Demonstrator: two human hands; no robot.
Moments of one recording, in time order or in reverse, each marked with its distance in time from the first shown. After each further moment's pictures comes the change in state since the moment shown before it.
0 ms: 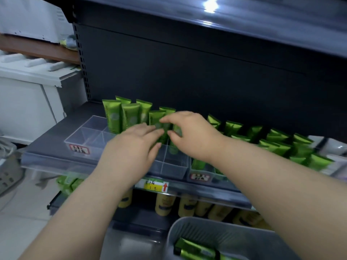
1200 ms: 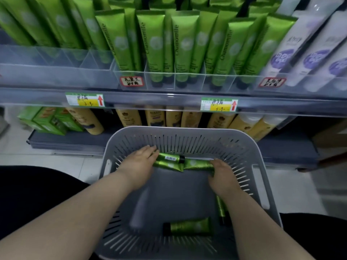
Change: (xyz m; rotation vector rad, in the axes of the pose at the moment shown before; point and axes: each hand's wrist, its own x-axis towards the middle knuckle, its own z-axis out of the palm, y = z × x) left_hand -0.146 0.137 0.201 0.138 -1.017 0.060; right_hand -0.350 0.168 0.214 0.244 -0.405 0.842
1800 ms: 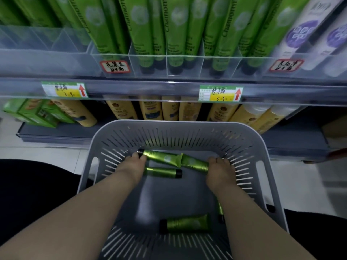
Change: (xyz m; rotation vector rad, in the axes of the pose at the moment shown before) left_hand 0.039 -0.001 0.049 0.009 -0.255 -0.264; right_hand 0.021 0.003 0.019 -0.294 -0.083 0.079
